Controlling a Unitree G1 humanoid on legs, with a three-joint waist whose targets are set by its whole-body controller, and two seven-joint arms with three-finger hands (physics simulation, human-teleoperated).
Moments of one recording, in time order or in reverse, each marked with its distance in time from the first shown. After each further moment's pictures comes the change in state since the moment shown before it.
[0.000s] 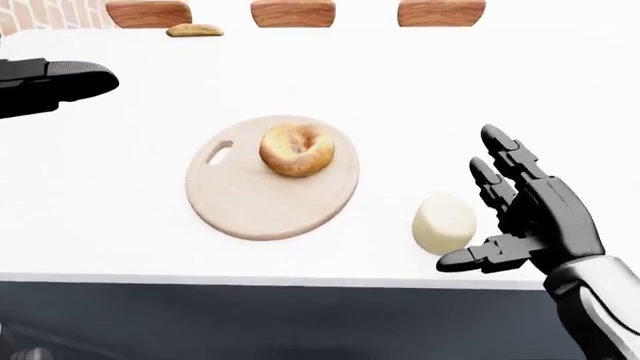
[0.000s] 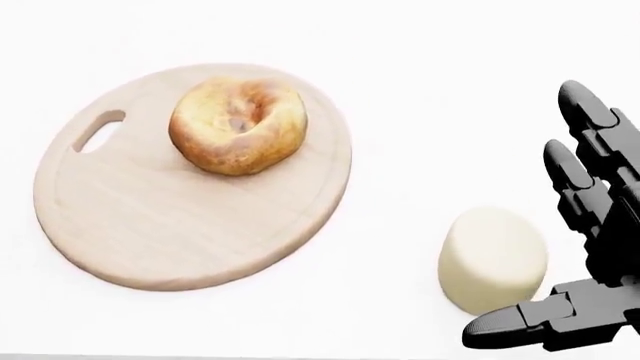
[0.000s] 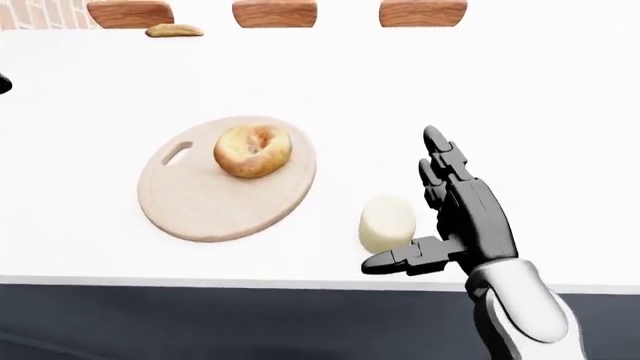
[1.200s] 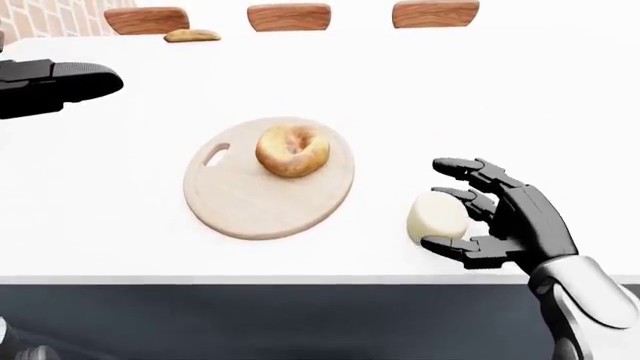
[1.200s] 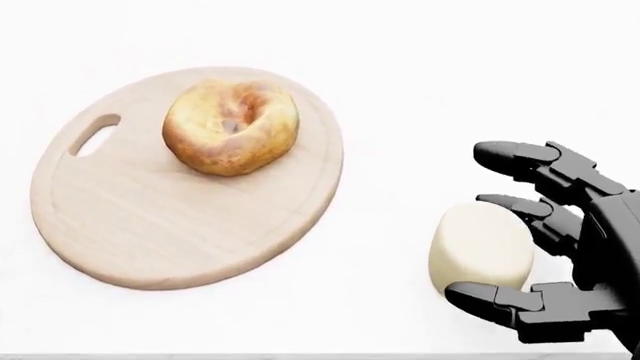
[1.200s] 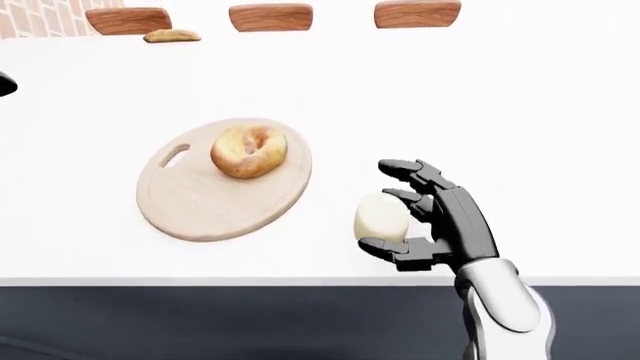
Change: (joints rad) left arm -0.006 -0.011 -0.007 -0.008 0.020 0.005 -0.008; right arm 0.020 0.114 0.111 0.074 -0.428 -0.077 0.265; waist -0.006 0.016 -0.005
